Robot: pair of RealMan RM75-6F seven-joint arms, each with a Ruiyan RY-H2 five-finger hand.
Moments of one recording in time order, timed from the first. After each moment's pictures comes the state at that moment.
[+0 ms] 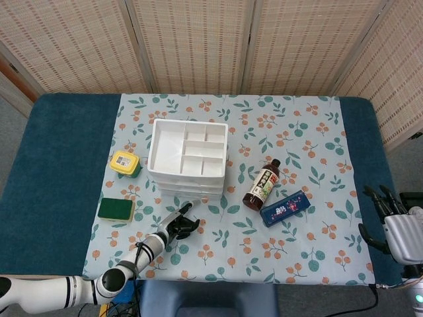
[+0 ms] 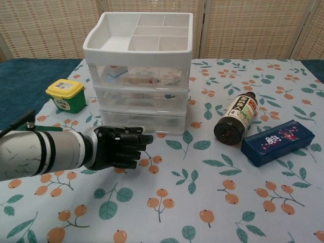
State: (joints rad) left arm -0.74 -1.67 -0.35 -1.65 0.48 0.58 -0.49; right arm 0.07 -1.06 0.03 -1.59 -1.58 1.52 0.18
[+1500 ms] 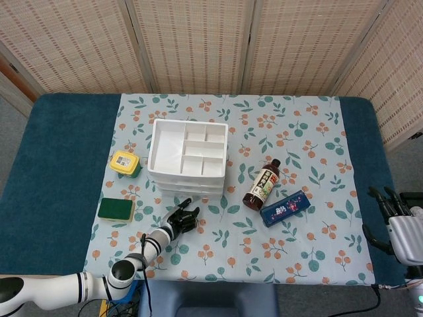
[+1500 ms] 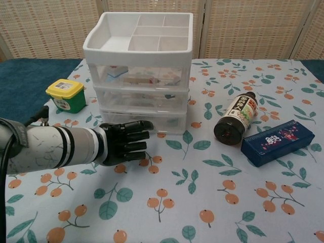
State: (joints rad) left arm -0.75 -1.76 -0.45 -1.57 0.29 0.61 -0.58; right arm 0.06 -1.07 0.03 -1.56 -1.56 1.51 0.20
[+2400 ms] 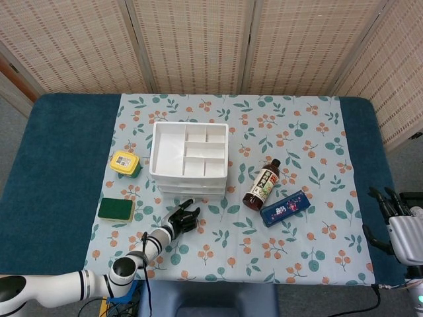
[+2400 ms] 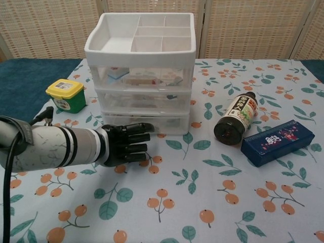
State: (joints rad) left arm -0.76 -1.77 -0.46 -1.54 0.24 0.58 -0.54; right arm 0.06 -1.07 0.04 -1.56 -1.56 1.51 0.20
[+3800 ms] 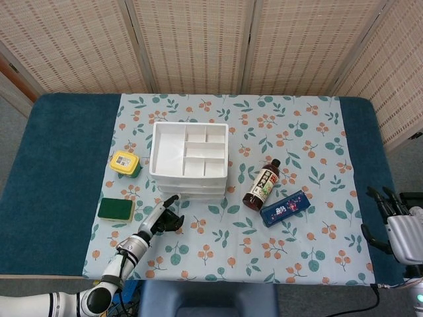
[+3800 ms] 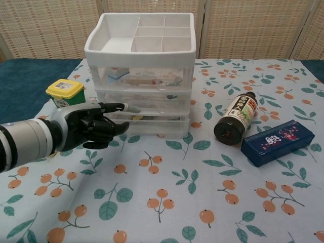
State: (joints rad) left arm -0.60 -1.61 -0.28 -1.76 0.84 0.87 -0.25; right arm 0.06 -1.08 0.04 -1.55 -1.56 1.50 0.21
